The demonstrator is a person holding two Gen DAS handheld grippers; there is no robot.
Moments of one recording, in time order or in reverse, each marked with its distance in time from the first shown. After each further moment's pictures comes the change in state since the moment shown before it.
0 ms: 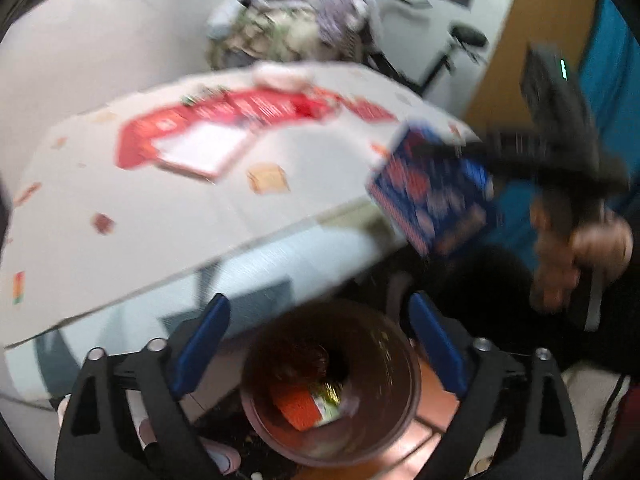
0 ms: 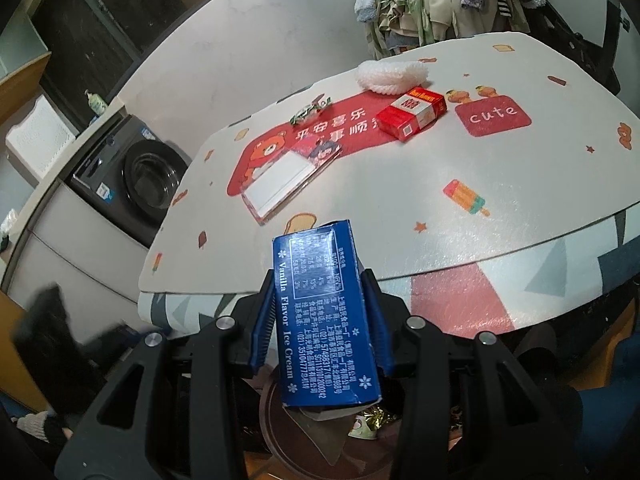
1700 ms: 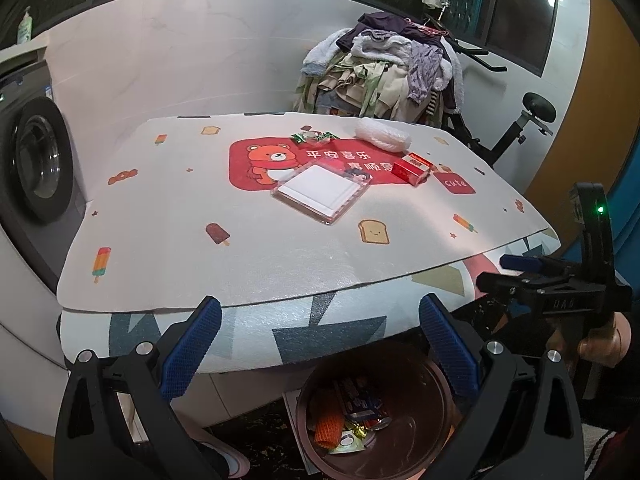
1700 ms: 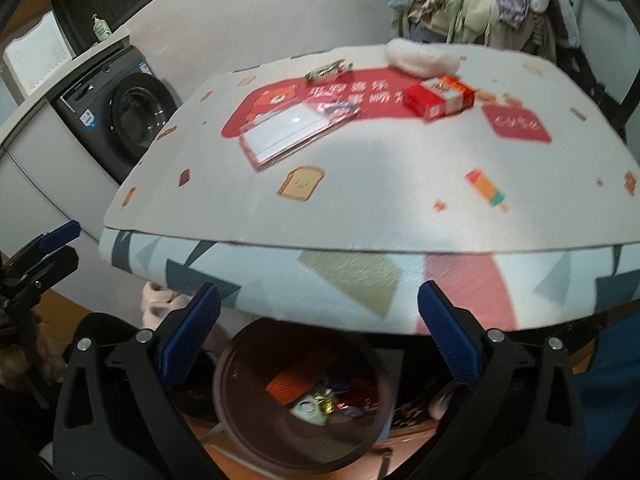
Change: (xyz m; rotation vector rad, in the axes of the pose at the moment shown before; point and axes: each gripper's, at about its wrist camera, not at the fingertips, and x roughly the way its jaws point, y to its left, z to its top) left arm -0.052 0.054 -0.002 -0.180 -0.130 0.185; right arm 0.024 0.030 -0.019 -0.208 0.087 -0.134
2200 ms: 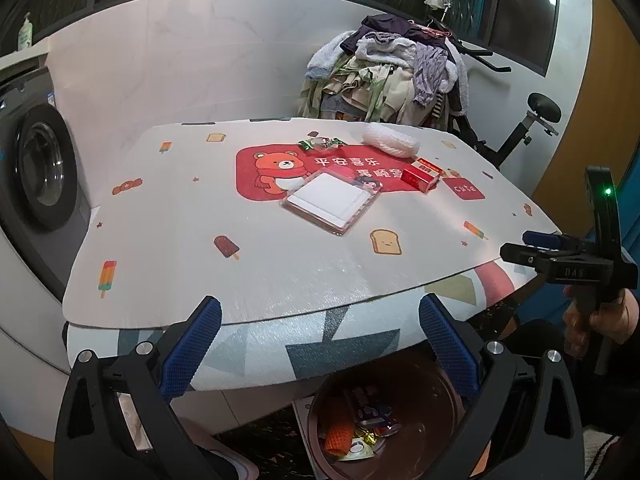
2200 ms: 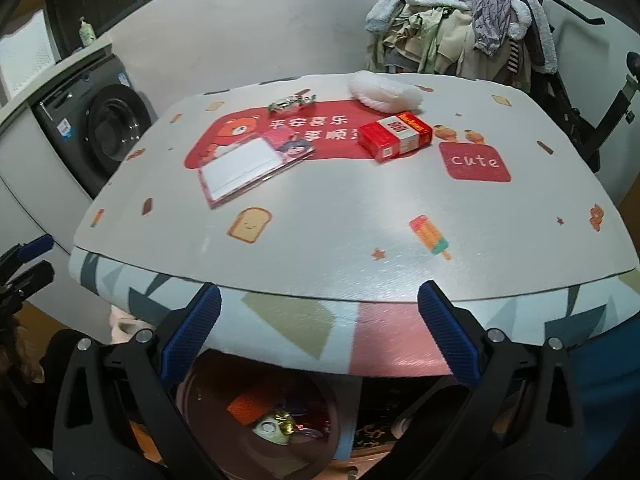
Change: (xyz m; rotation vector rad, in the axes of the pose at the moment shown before) left arm 0.009 0.006 0.012 0.013 -0.008 0.024; right arm -0.010 -0.026 0.026 -0.021 -0.061 -0.115
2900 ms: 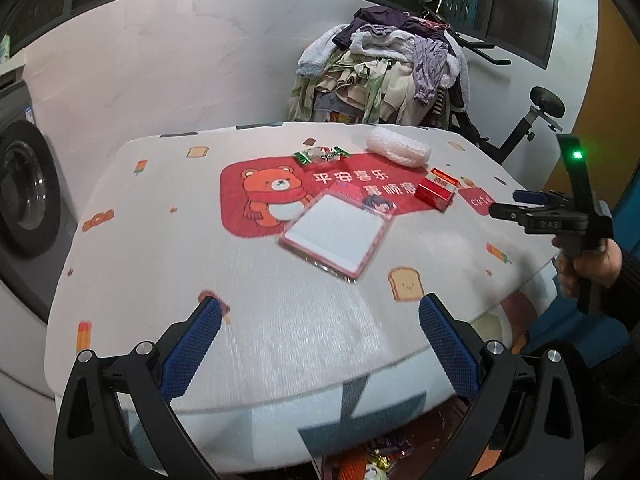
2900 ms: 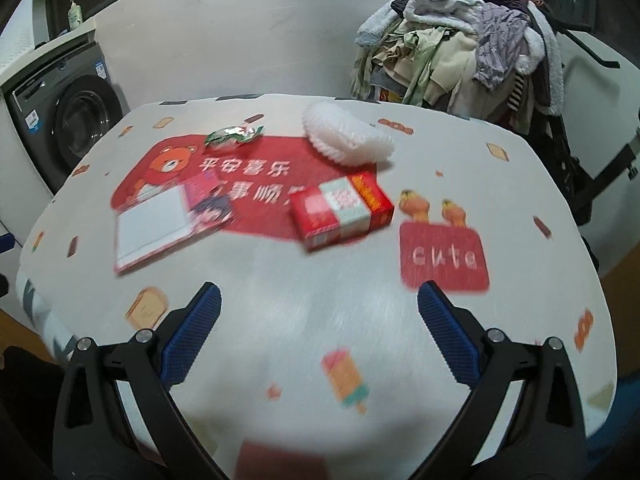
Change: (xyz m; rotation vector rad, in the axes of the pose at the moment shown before) left arm 0.068 0.012 0.052 0.042 0.012 -0.021; right arm 0.076 -0.061 0.097 -0.108 -0.022 -0.084
